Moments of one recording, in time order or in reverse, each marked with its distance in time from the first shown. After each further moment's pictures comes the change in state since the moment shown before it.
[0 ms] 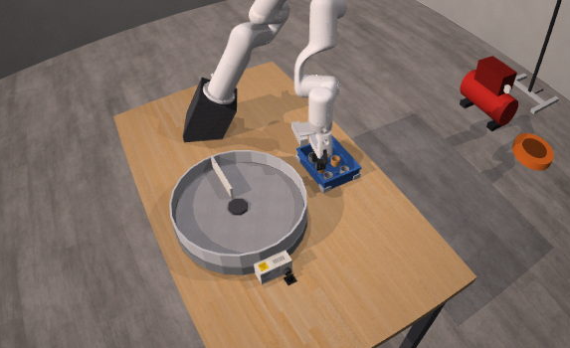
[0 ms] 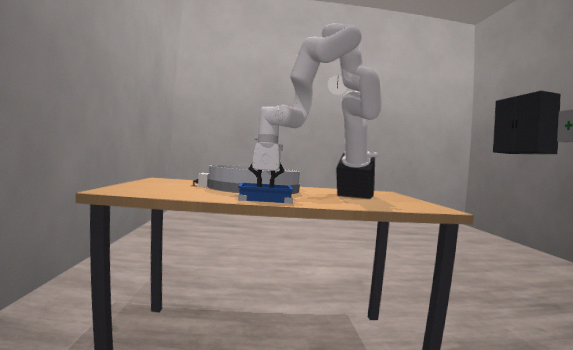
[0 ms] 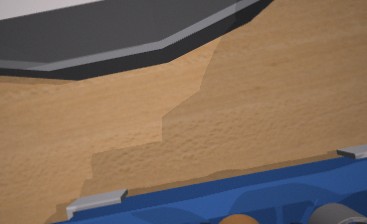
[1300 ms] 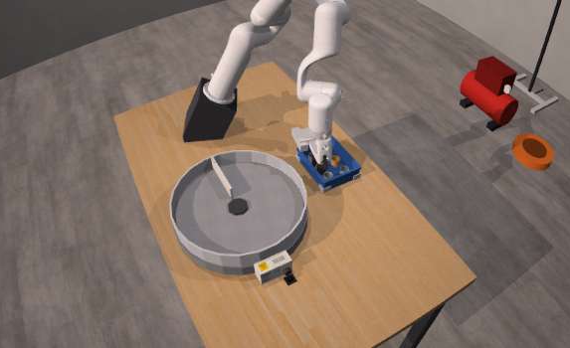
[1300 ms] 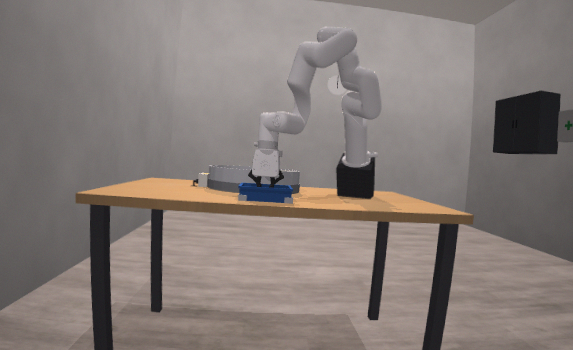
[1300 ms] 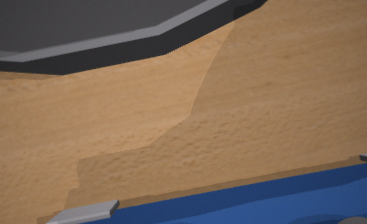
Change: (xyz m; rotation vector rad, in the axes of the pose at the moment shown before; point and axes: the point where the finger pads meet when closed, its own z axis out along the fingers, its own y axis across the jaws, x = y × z) arm 0.000 0.000 0.024 0.000 0.000 0.000
